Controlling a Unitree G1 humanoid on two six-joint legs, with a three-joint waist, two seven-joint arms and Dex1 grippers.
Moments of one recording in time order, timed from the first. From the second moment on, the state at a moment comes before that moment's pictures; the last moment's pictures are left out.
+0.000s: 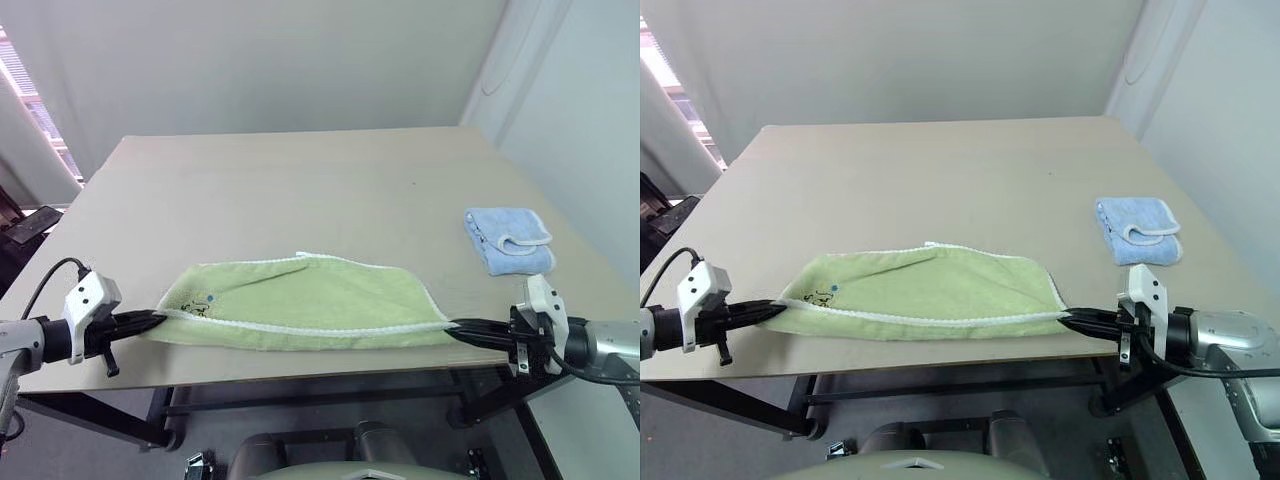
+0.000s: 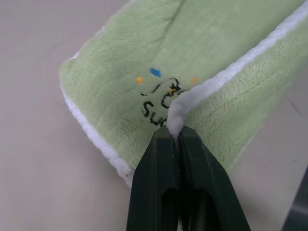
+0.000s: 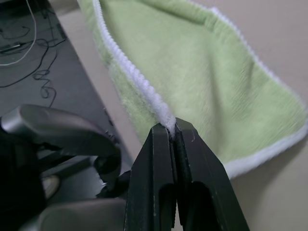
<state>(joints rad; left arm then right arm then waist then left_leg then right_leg) 0.09 0.94 0.30 0.14 -0.38 0.20 -1.20 0.14 -0.88 -0.26 -0.27 0.56 0.40 1.22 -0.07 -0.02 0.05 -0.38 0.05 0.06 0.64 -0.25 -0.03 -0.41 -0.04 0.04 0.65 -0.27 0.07</state>
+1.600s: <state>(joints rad) -0.51 0.67 0.17 0.90 -0.21 -0.03 -1.03 -0.49 -0.57 -0.03 0.53 0.25 0.36 0.88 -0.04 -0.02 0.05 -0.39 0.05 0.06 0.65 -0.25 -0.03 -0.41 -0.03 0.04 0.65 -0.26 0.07</state>
